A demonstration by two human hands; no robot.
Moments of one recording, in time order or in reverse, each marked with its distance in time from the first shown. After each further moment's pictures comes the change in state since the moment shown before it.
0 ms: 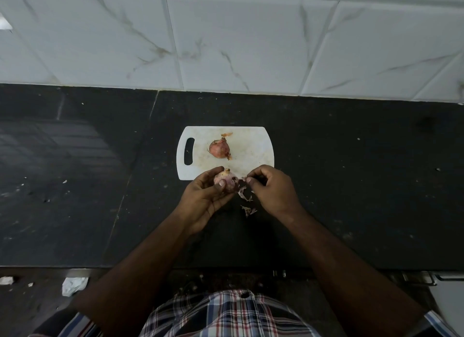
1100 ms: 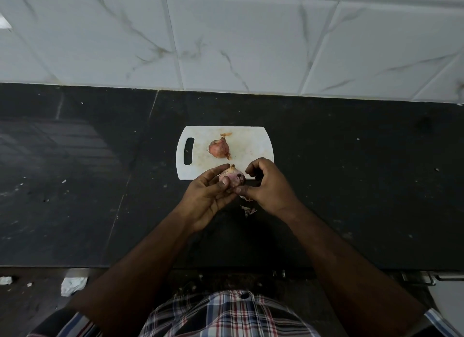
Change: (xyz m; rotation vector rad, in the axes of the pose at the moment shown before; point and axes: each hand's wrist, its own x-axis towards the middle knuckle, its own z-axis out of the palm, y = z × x) left_hand -0.002 0.002 0.008 -0.018 -0.102 -0.013; right_hand 0.003 -0.007 -0.002 0.097 -0.091 -0.129
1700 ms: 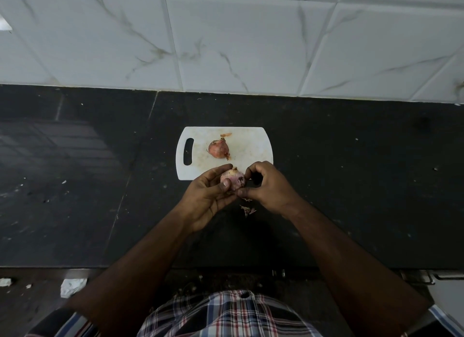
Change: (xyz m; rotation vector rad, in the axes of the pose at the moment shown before) left_hand -0.001 0.002 -0.001 0.044 -0.048 -0.005; right_hand 0.002 0.000 -0.006 -0.012 -0.115 0.078
